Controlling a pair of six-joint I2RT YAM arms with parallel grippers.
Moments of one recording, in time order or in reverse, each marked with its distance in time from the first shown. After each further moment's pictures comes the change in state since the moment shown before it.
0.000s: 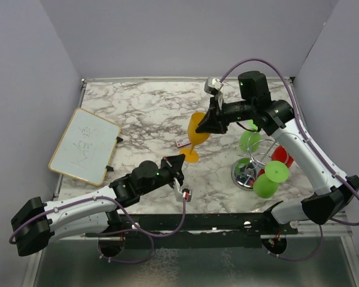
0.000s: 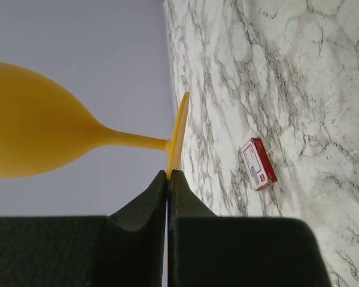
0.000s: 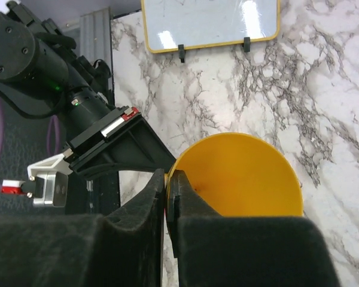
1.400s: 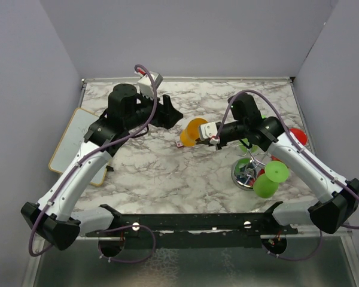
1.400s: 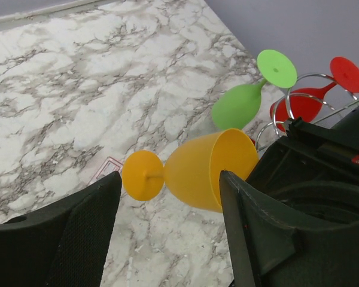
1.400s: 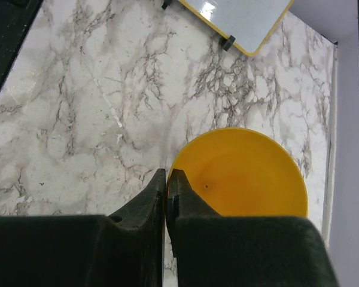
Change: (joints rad) left arm 0.514 0.257 0.896 -0.656 0.340 -1.672; right arm 0.070 -0.121 -0.290 0.047 0.069 -0.820
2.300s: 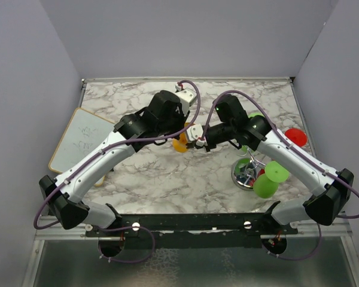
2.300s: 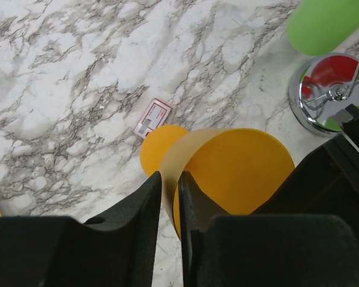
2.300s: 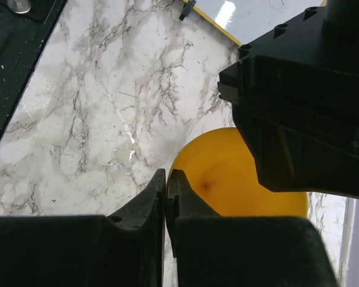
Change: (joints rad) left arm -0.272 0.210 0.187 -0.348 -0.406 0.209; right arm 0.121 0.101 0.076 -0.003 0.051 0.062
